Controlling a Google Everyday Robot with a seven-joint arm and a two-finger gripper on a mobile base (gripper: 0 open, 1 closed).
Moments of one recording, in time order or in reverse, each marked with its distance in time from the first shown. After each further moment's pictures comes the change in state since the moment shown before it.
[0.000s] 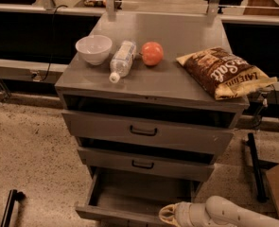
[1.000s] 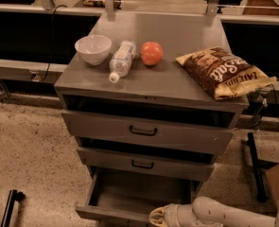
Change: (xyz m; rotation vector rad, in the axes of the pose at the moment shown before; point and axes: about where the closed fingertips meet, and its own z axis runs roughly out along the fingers) arm -0.009 0.014 0.051 -0.054 -0.008 -0.060
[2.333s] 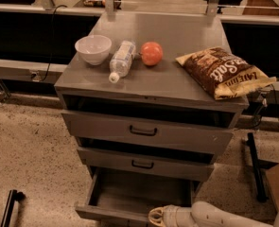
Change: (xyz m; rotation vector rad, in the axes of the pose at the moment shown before) arm 0.022 -0.007 0.019 0.080 0.016 0.013
